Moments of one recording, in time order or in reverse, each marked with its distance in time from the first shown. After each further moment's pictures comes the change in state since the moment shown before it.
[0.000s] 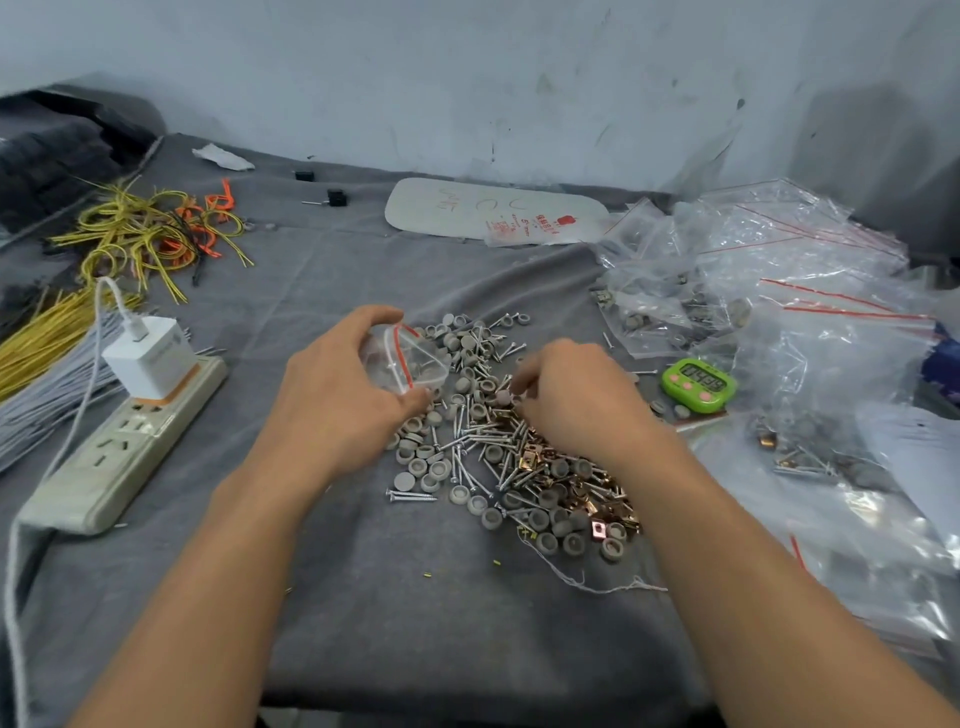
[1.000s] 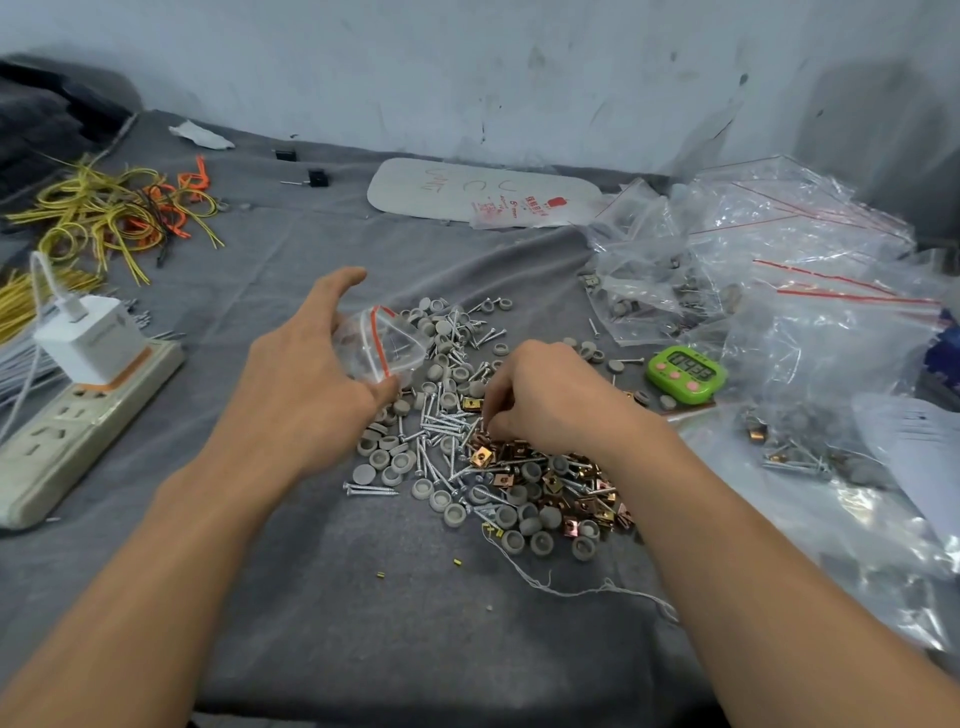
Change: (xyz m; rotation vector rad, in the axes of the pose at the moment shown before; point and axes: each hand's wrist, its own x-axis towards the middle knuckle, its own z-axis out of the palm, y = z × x) left_hand -0.002 0.010 0.015 0.070 0.038 -0.015; right_hand 0.007 0.018 0.002 0.097 -0.210 -0.154
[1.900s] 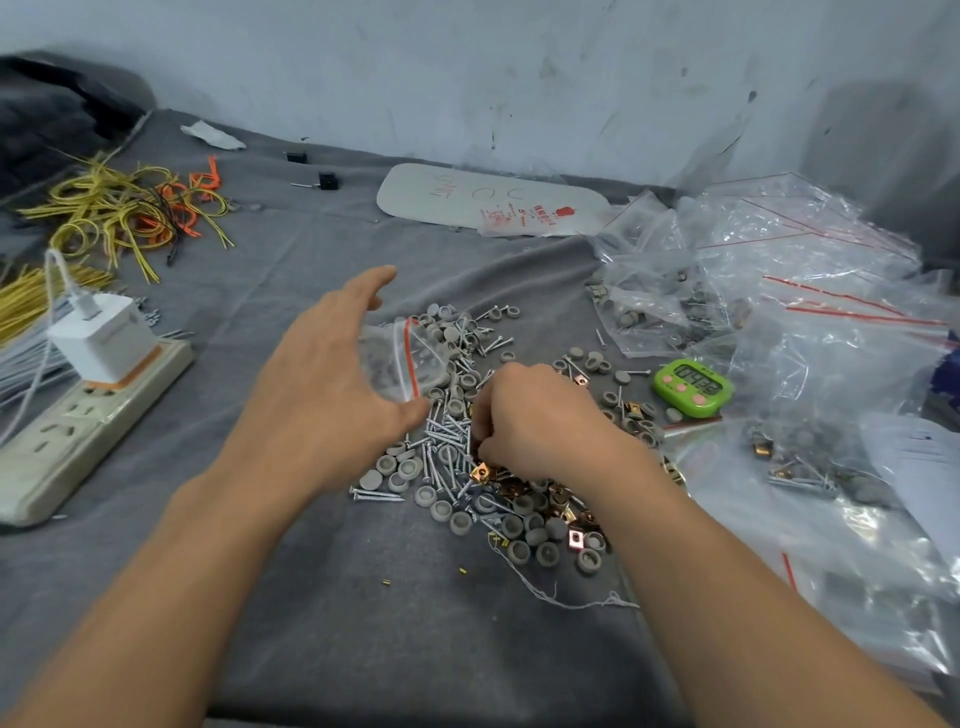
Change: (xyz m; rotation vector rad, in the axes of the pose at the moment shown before) left_hand -0.004 0.000 0.002 0.051 -0.019 0.139; right_hand -0.002 -0.023 0.016 -0.108 0.037 0.061
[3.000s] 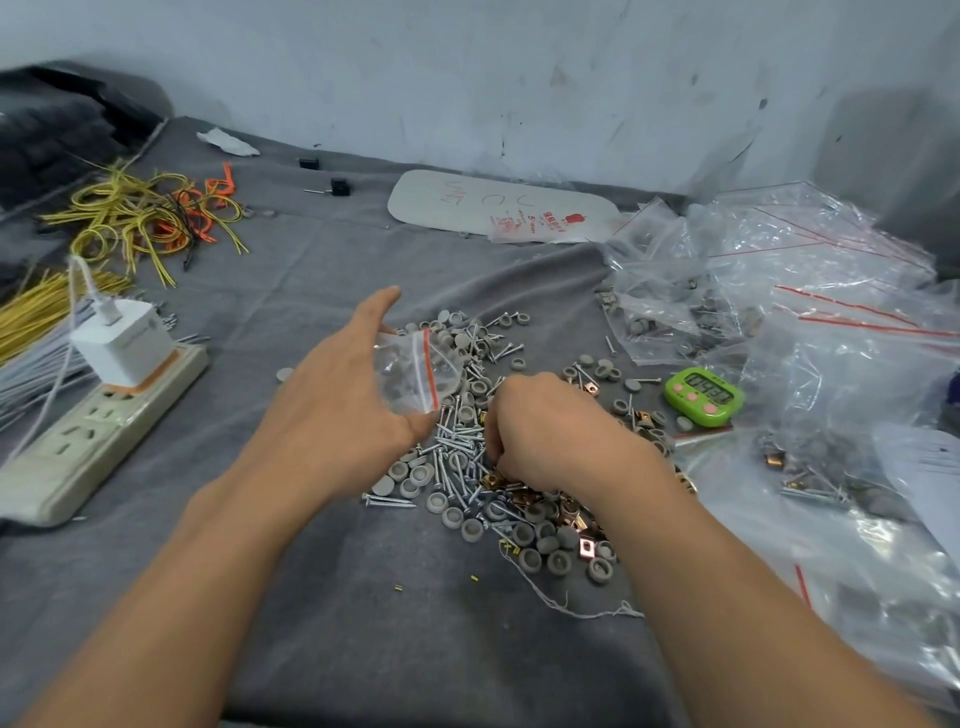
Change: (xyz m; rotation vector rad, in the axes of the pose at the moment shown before) left_hand 0.002 -0.009 0.005 -0.032 -0.085 -0.065; right_hand -0.002 -0.003 -0.005 -0.108 -0.044 -0.063
